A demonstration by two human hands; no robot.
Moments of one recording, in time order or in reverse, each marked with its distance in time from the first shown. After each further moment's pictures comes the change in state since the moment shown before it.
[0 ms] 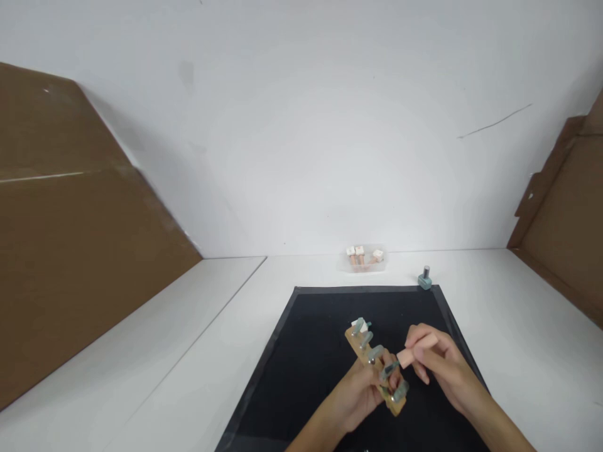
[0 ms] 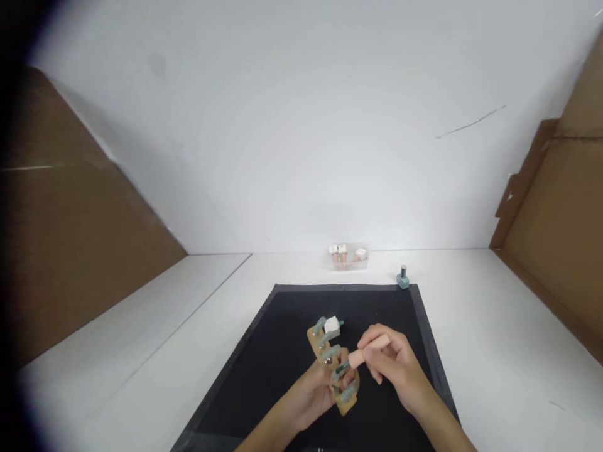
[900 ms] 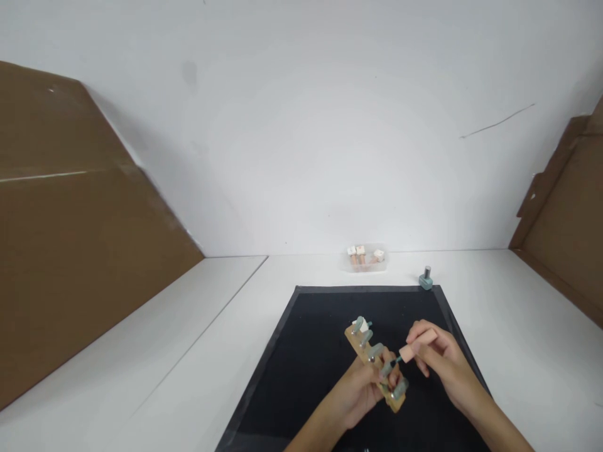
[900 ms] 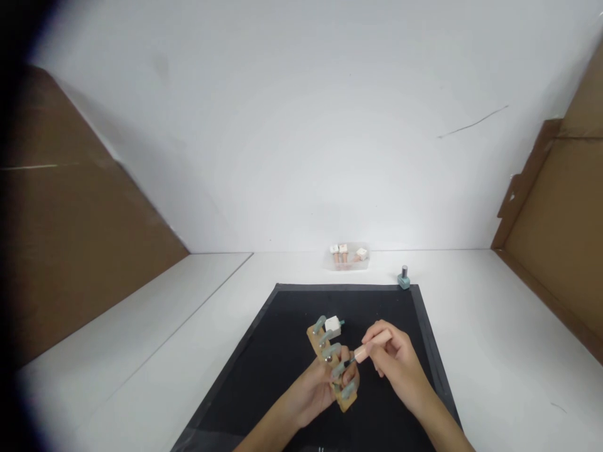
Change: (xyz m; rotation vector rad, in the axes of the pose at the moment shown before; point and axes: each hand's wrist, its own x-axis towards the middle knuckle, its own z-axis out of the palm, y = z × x) left_hand 0.001 -0.003 -0.005 -0.006 -0.059 0.037; right_hand 0.003 0.006 -0.002 -0.127 0.134 -0.009
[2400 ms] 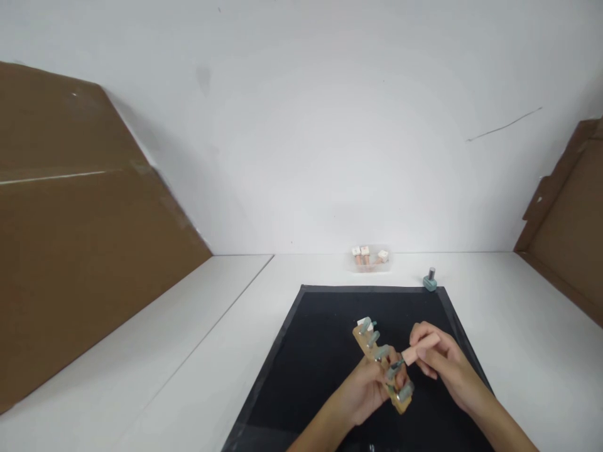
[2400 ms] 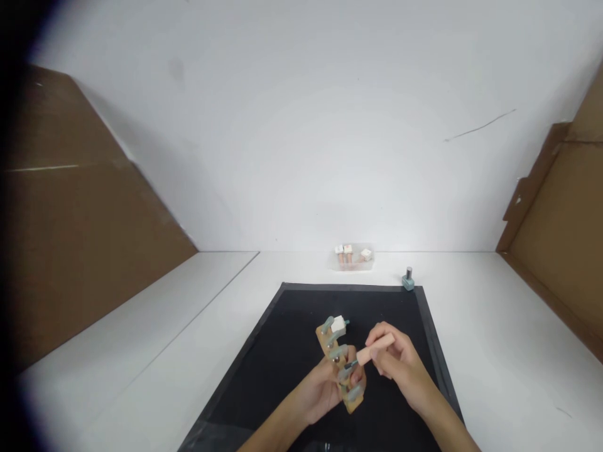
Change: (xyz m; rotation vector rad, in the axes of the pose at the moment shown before) left_hand 0.001 -0.001 0.003 -0.052 0.001 -0.005; right_hand -0.003 -0.002 -0.005 0.067 -0.181 0.066
